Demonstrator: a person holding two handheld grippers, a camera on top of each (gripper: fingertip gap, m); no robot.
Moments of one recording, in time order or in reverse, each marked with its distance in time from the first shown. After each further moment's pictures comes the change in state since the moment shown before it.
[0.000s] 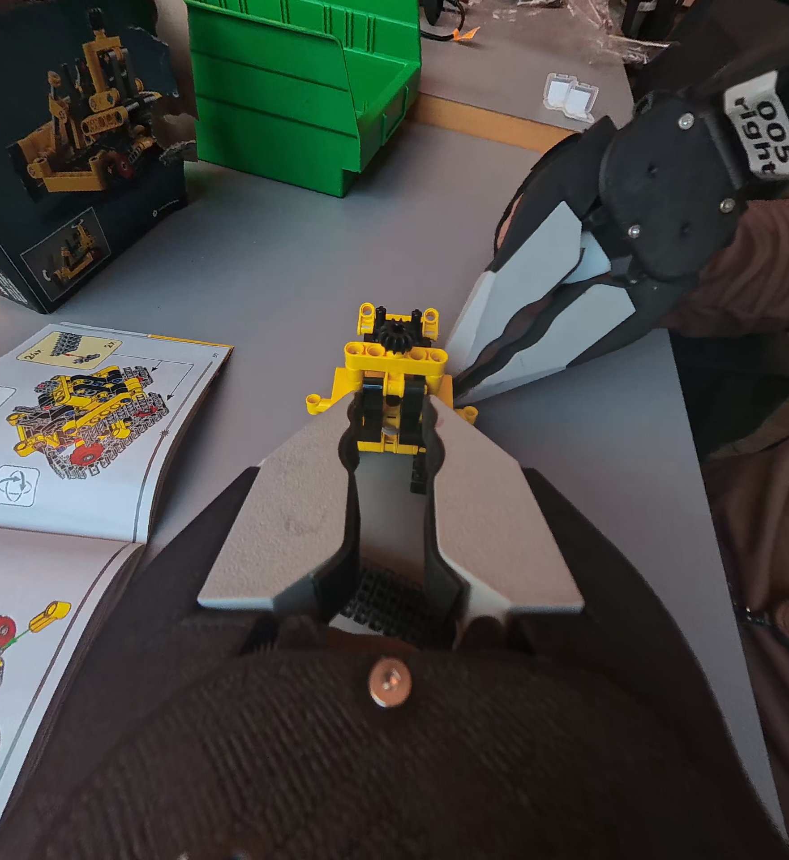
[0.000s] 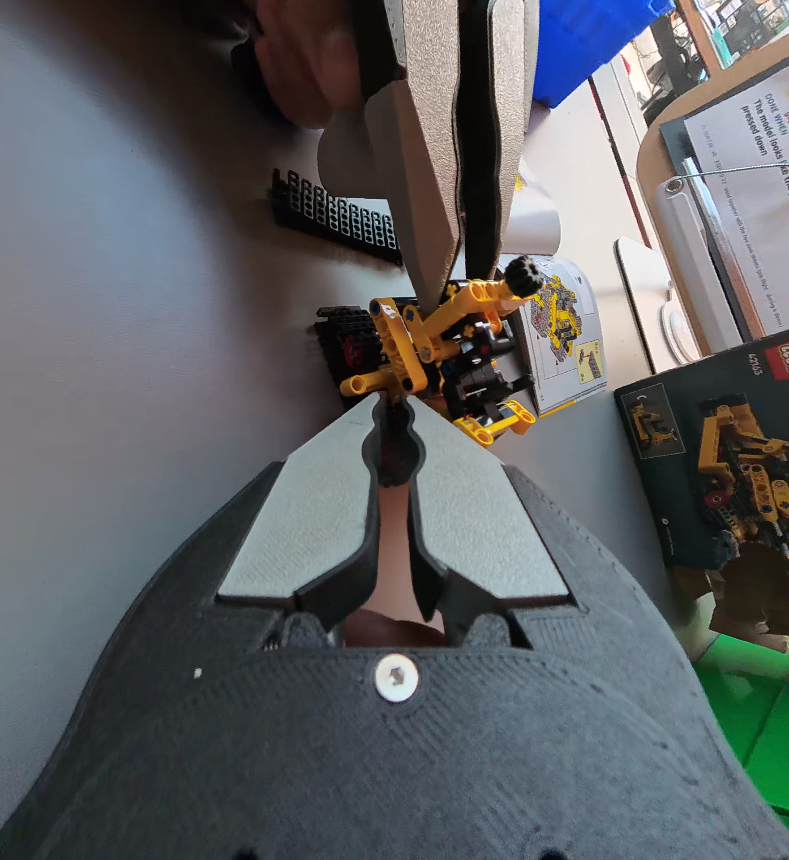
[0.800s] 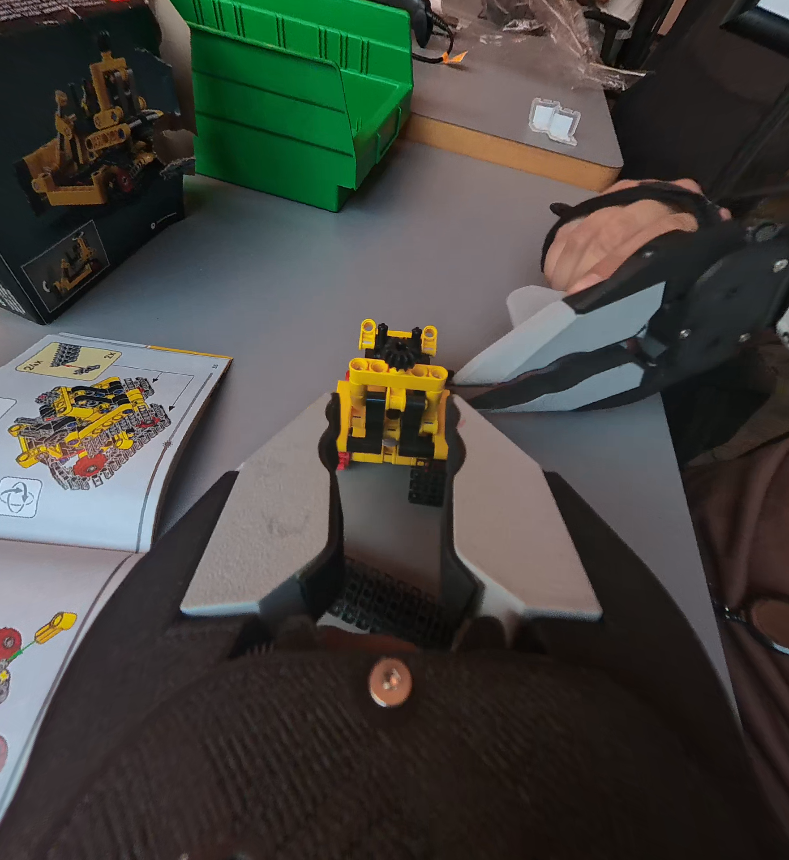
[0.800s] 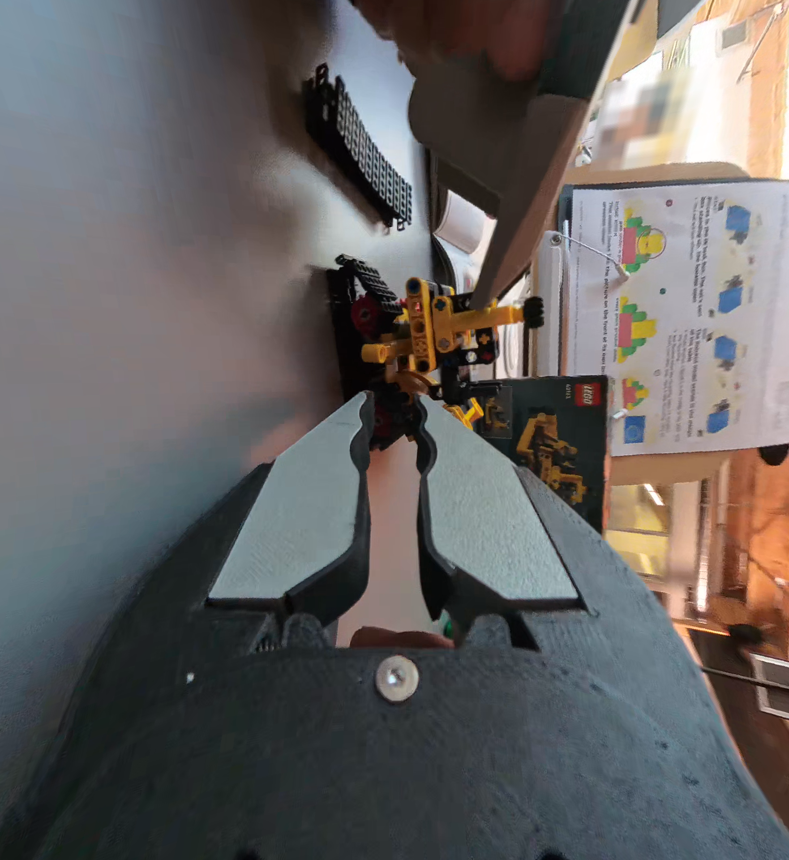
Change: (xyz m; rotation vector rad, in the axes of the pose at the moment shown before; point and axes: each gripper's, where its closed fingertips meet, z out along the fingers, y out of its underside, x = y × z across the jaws) left arm 0.000 -0.008 -0.003 0.019 0.029 -0.017; right arm -0.002 0.003 -0.017 -0.178 0.334 -0.458
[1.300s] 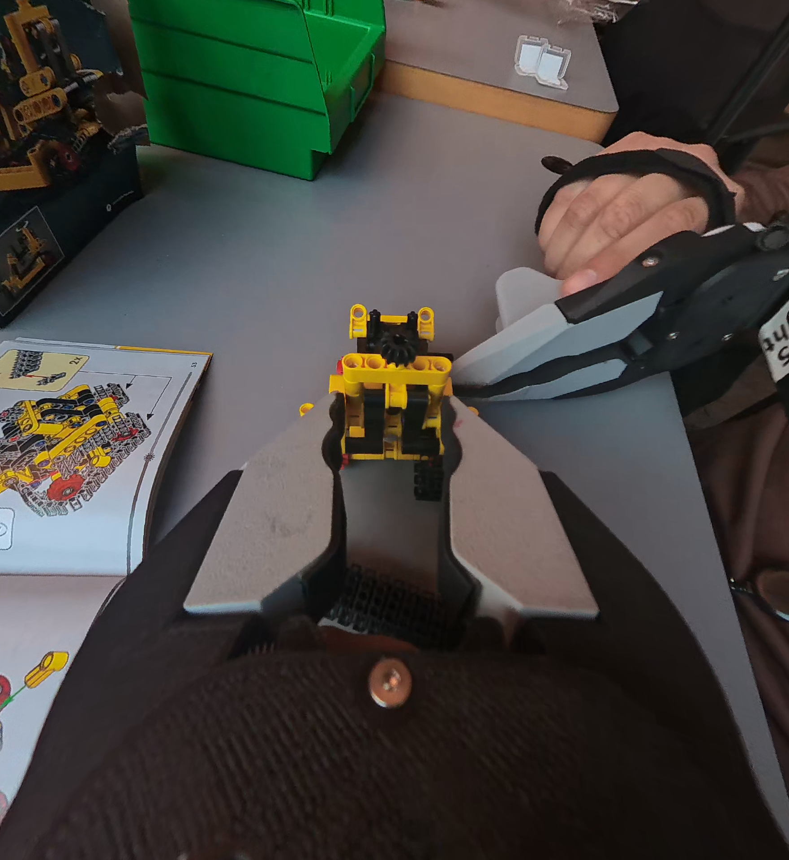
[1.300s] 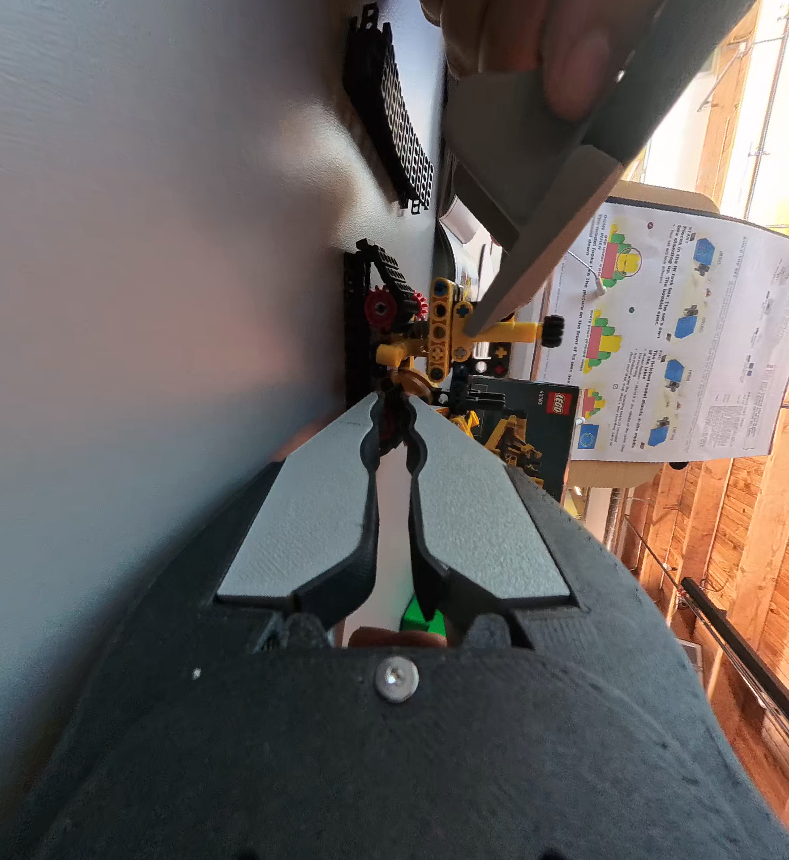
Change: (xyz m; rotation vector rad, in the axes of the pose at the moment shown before) left arm 0.001 0.008 0.011 -0.074 0.051 0.043; right arm -0.003 0.004 0.011 -0.071 0.066 -0.162
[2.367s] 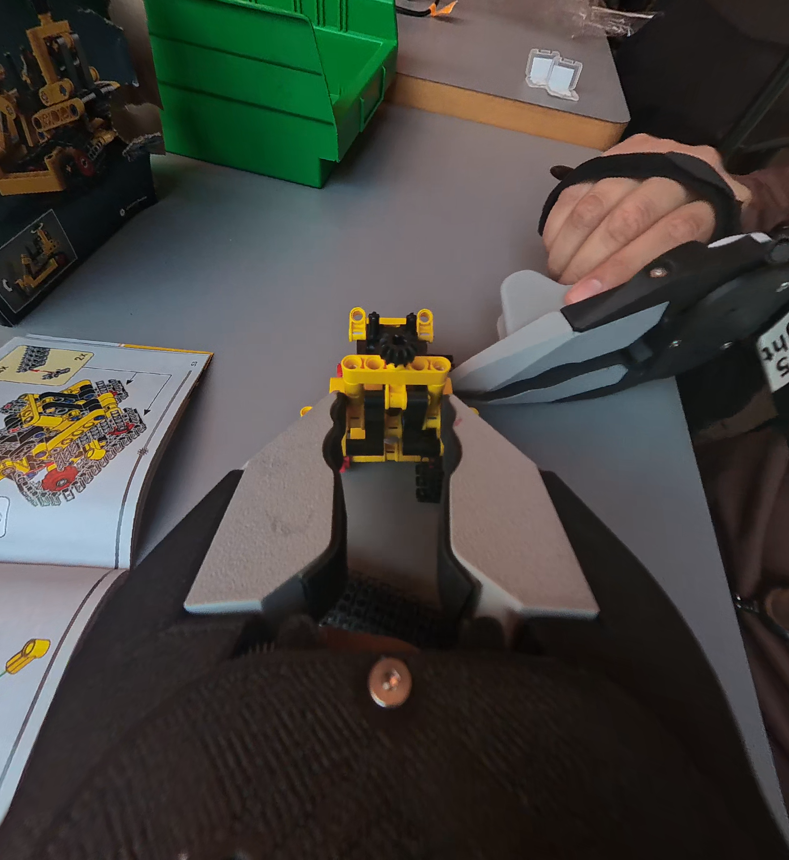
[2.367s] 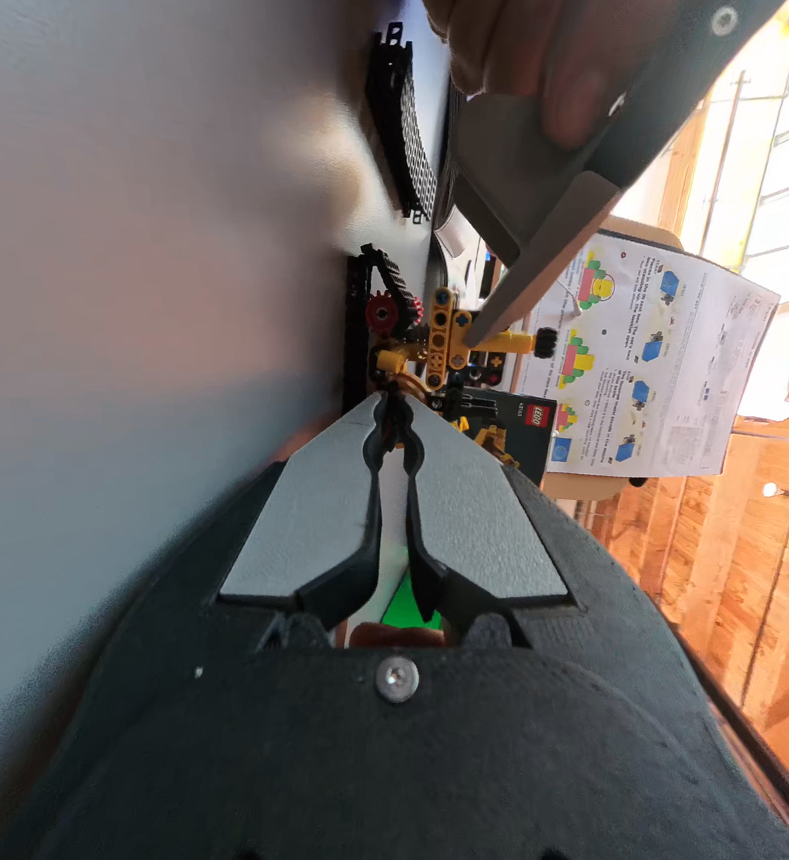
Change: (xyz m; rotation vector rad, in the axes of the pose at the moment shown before) left arm 0.004 0.000 0.000 0.024 -0.042 -0.002; right arm 0.000 -0.002 -0.003 0.026 0.038 -0.077
